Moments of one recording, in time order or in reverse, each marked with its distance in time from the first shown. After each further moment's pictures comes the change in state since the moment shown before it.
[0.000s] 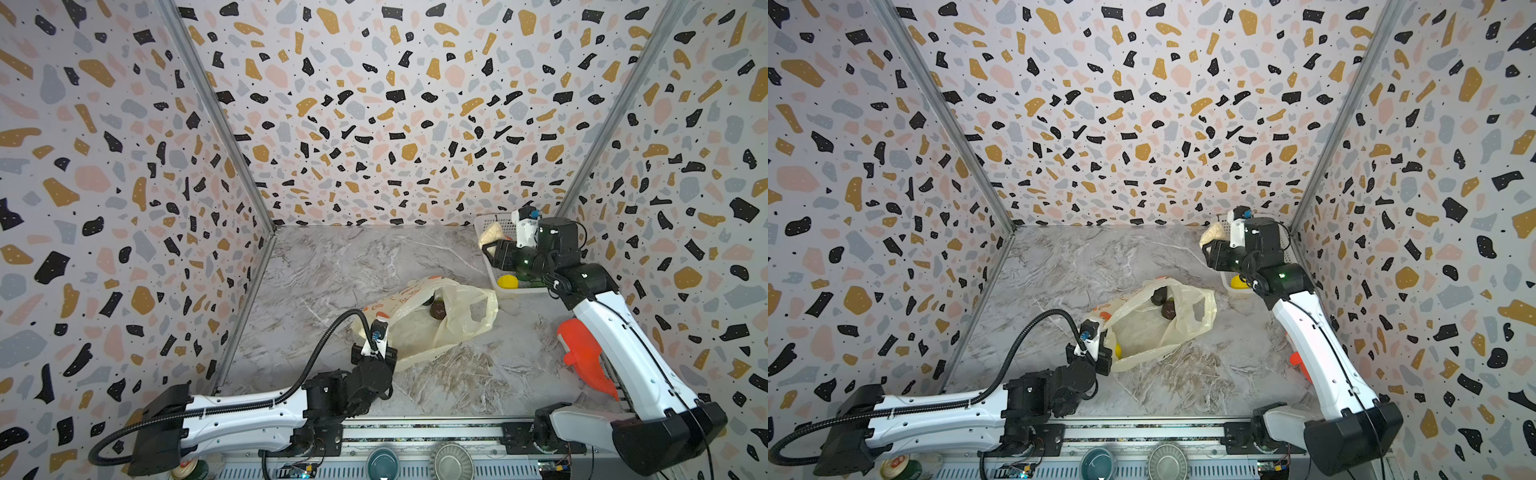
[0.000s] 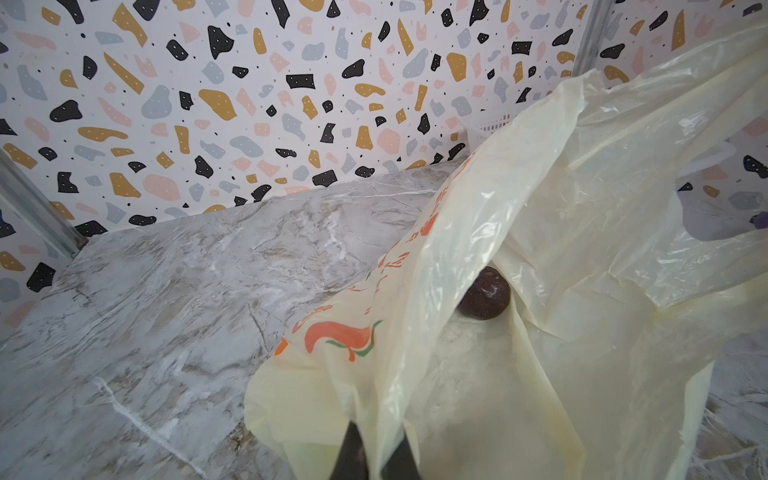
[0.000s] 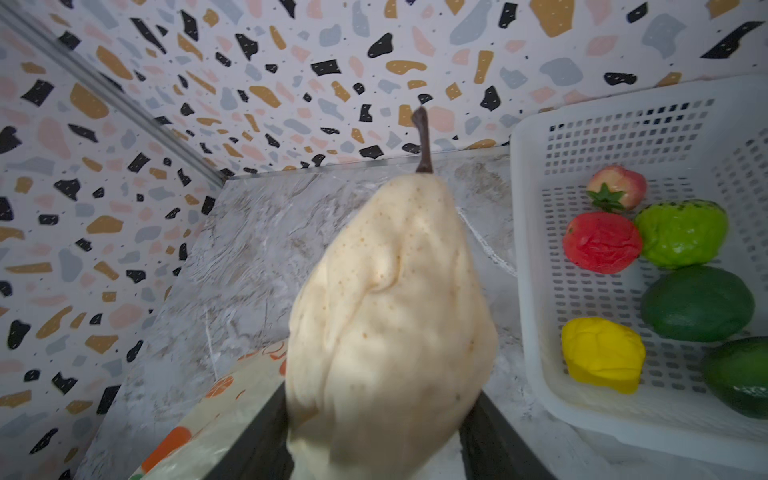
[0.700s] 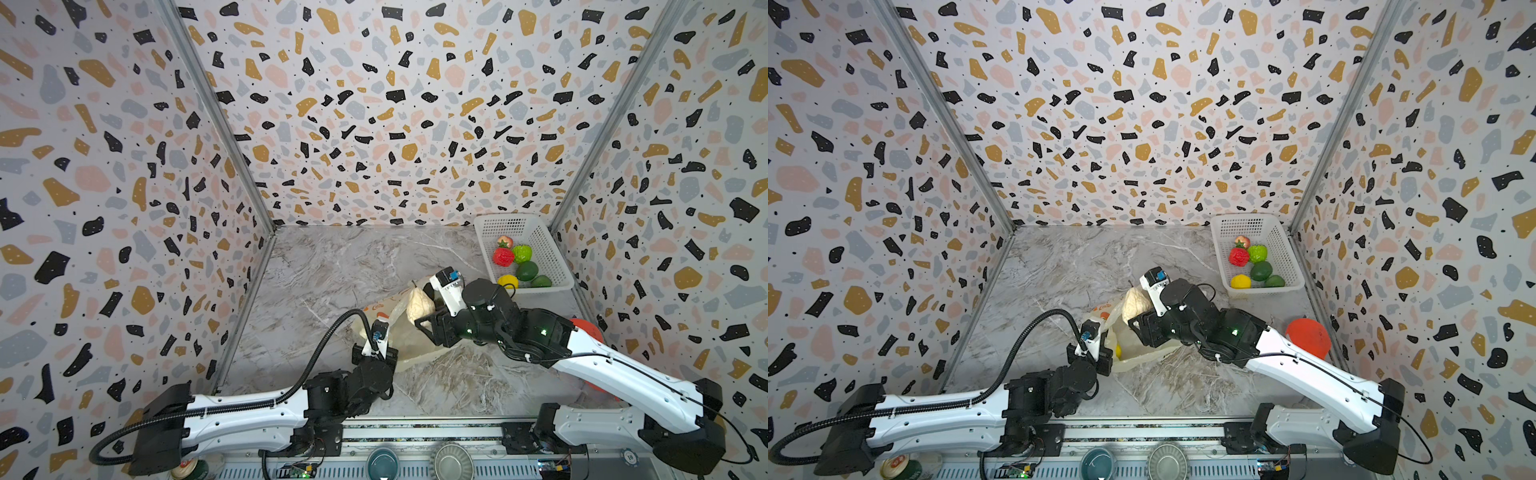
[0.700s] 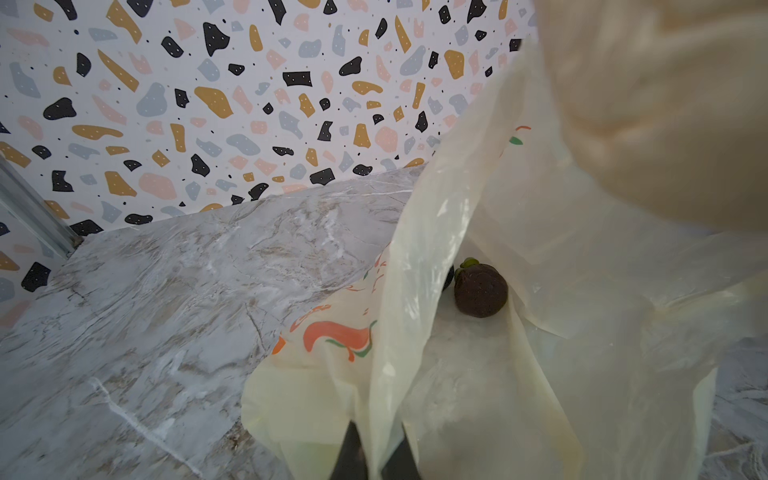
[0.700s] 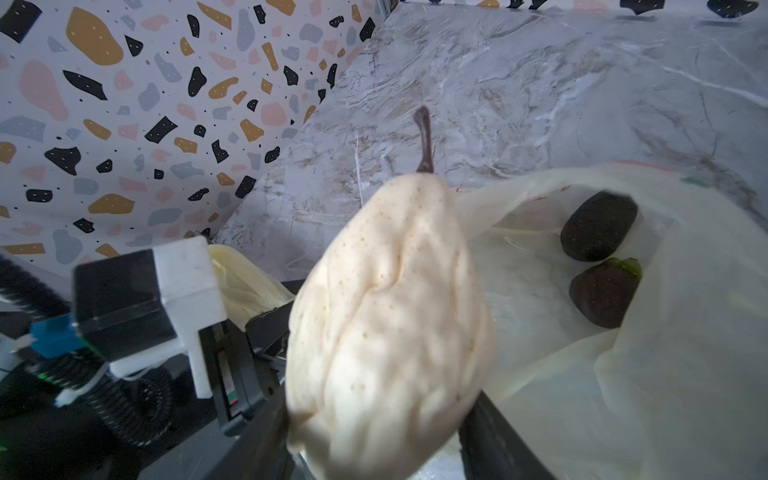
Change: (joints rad) left arm 0.000 0.007 0.000 0.003 0.005 -0.003; right arm 0.784 -0.130 -0.126 -0.051 0.211 0.140
